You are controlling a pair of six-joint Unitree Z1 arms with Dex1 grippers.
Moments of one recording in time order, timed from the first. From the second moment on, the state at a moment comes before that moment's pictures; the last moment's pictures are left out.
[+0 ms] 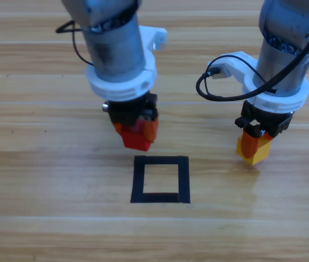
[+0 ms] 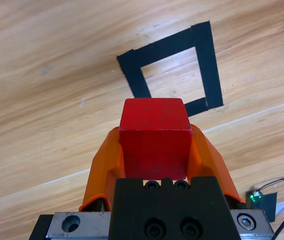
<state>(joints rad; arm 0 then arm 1) -0.78 2.15 -1.89 1.18 -0.01 -0.53 0.70 2.22 -1.72 1.07 0.02 -0.01</state>
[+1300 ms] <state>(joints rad) -0.89 2.34 -2.03 1.22 0.00 -0.86 0.70 2.22 -1.72 1.07 0.04 -0.01</state>
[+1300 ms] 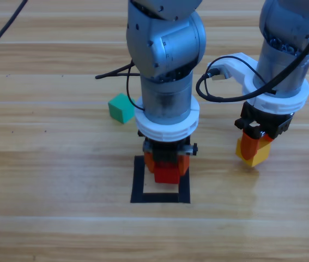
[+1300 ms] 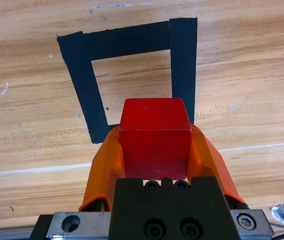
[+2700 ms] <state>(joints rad) -0.89 2.39 -2.00 1.18 0.02 -0.85 0.70 2.22 -1.72 1.07 0.07 -0.03</state>
